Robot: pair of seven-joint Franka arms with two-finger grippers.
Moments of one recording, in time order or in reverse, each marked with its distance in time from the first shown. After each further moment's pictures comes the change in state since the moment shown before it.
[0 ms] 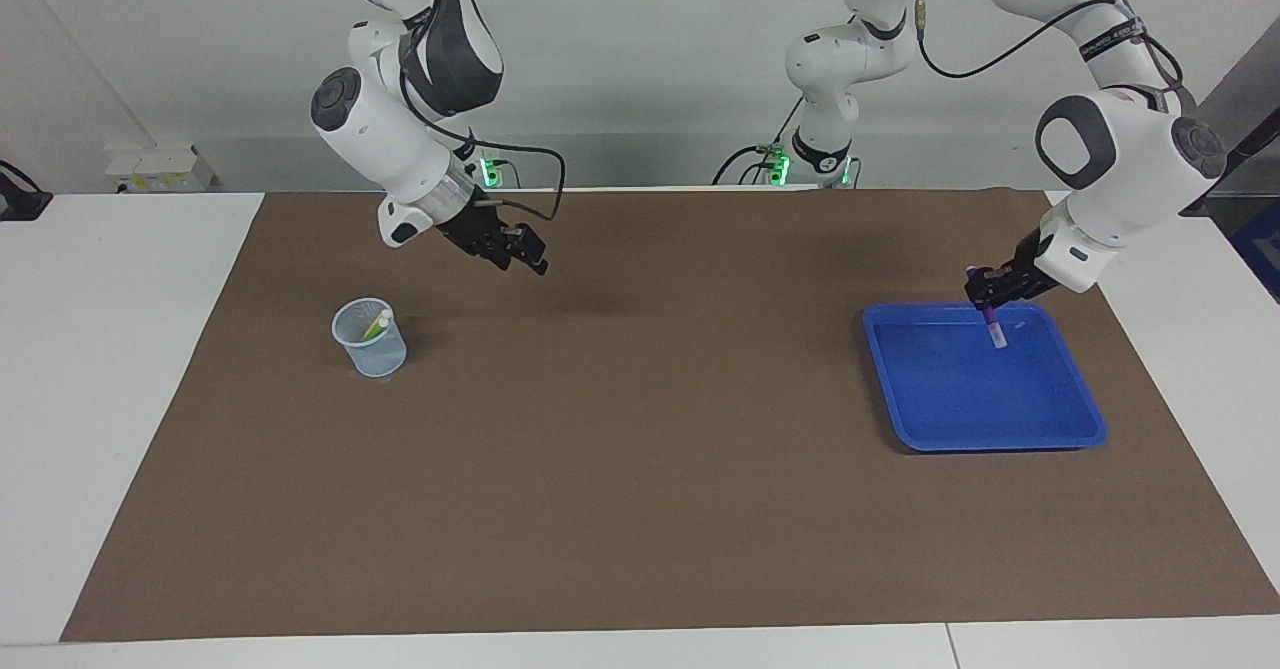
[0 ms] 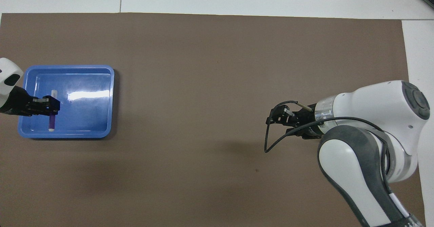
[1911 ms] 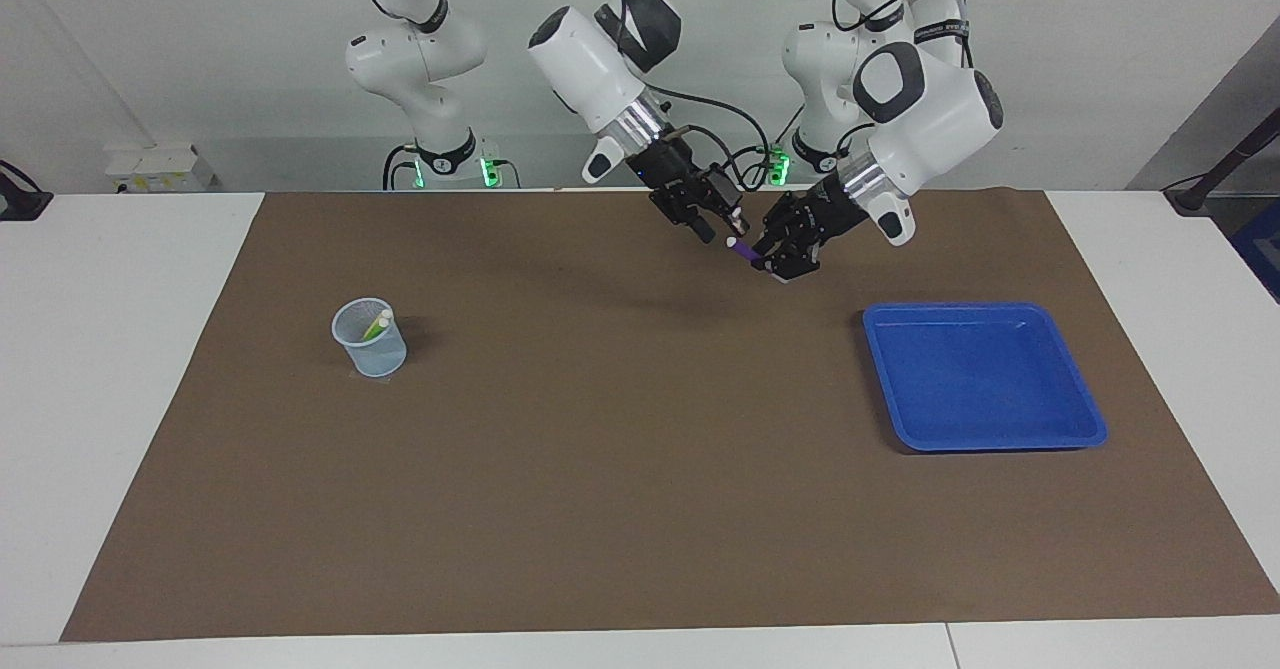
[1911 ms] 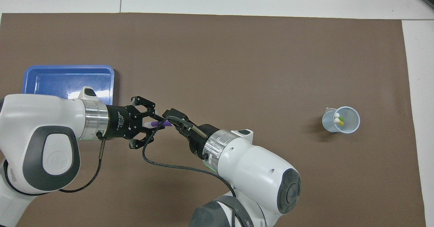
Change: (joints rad) left arm -0.398 -0.231 -0.050 -0.287 -0.636 0.249 -1.414; right arm 0.584 0.163 0.008 0.044 0.200 0.914 0.460
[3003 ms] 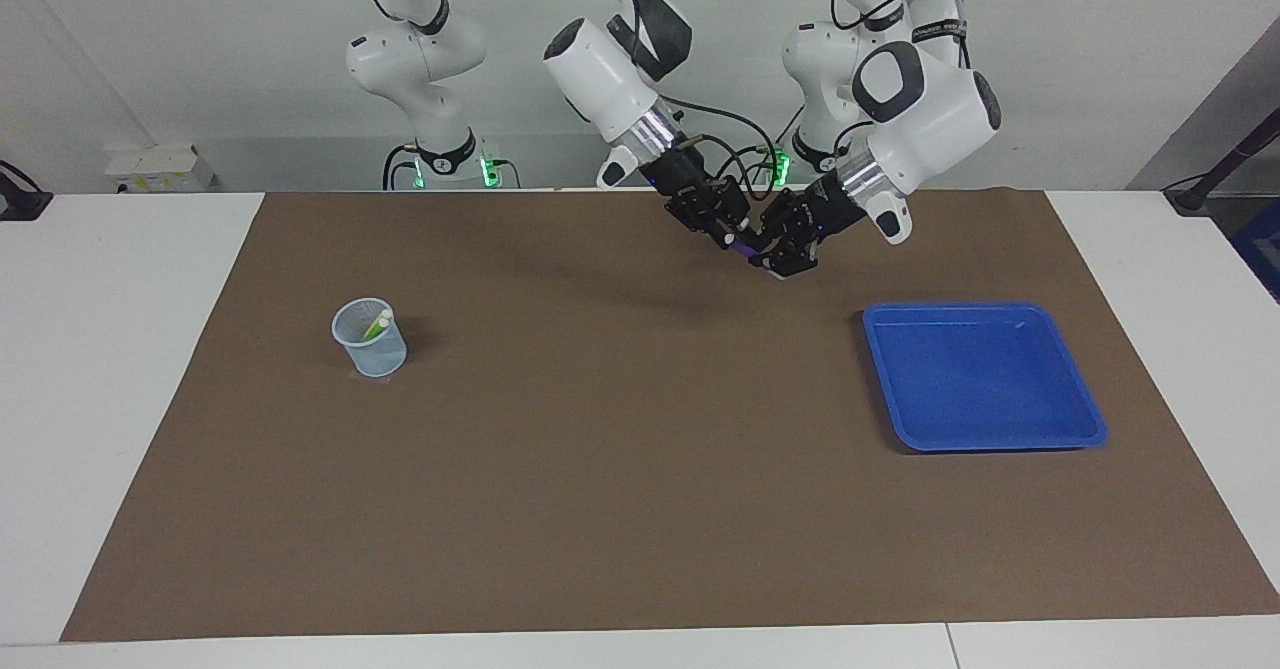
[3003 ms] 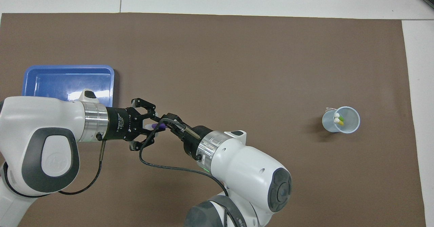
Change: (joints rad) left arm 0.000 -0.009 0.003 -0.011 -0.019 -0.008 -0.004; right arm 0.021 0.024 -0.002 0.015 0.000 0.008 0.000
